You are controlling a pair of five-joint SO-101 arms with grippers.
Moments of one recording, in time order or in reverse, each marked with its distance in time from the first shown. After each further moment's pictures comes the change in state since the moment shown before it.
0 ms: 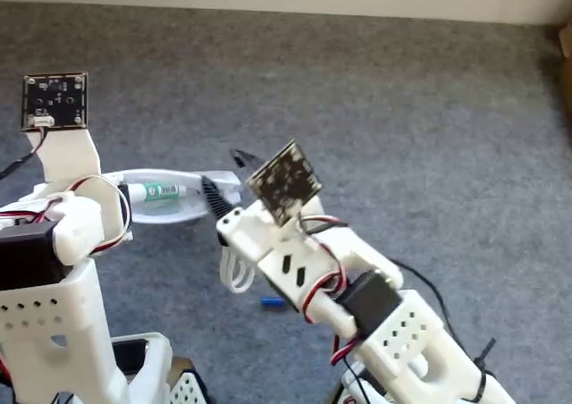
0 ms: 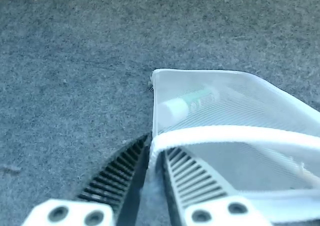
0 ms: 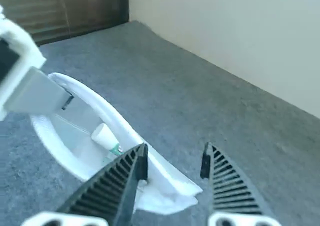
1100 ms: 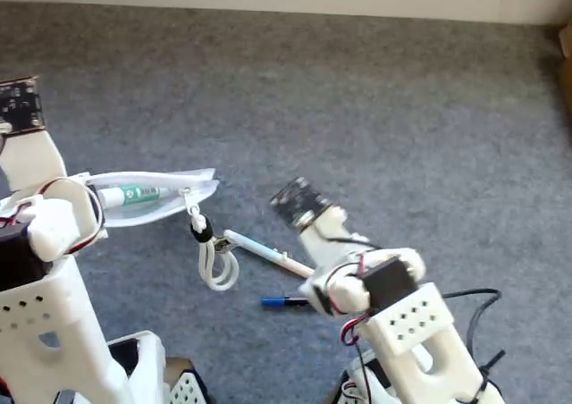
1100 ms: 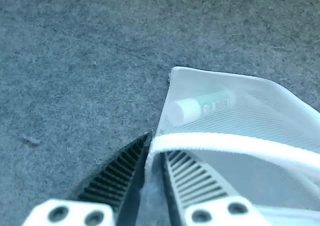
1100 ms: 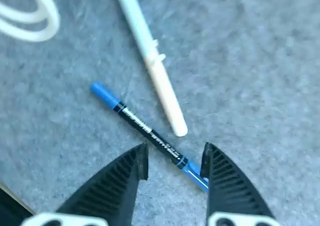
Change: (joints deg) left arm -11.2 0.1 0.1 0.0 0.0; right arm 11.9 -0.1 7.7 45.9 13.0
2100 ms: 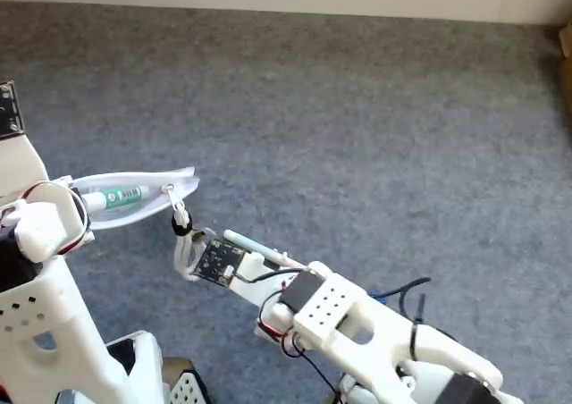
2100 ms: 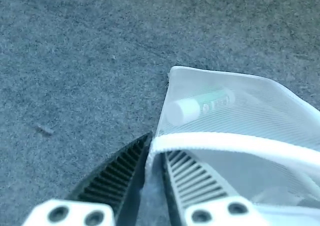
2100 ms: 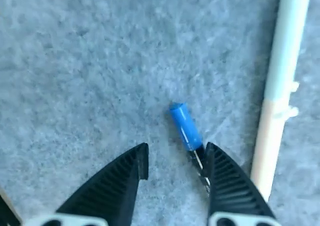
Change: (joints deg) left arm -4.6 0.0 0.2 0.0 -0.9; right arm -20.5 25.6 9.6 -26.0 0.6
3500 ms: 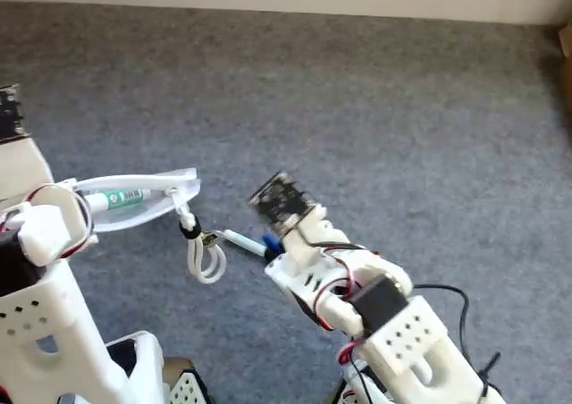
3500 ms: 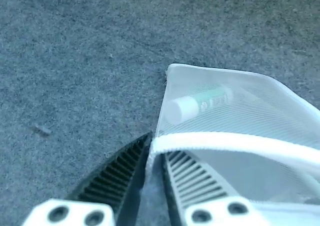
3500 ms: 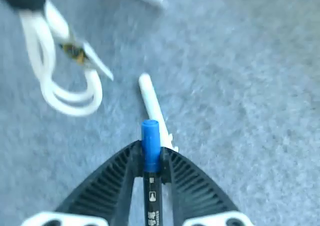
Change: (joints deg) left arm 3.2 -0.8 1.4 0.0 -0.1; right arm 13.4 -31.0 -6.3 4.5 -9.1
